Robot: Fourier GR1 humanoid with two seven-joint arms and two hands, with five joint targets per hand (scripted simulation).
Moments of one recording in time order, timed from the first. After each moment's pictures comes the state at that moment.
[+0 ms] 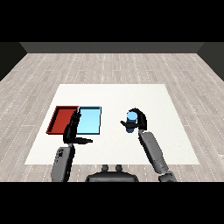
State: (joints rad) left arm -0.03 0.04 0.00 -1.61 0.06 -0.13 -0.32; right arm -0.36 -0.09 0.14 -1.22 -0.11 -0.29 -0.21
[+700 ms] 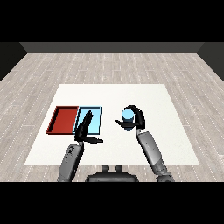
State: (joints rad) left arm -0.09 0.00 -0.16 -1.54 0.03 -0.04 -0.26; right arm -0.36 -0.05 0.20 -1.45 0.06 -0.32 -0.05
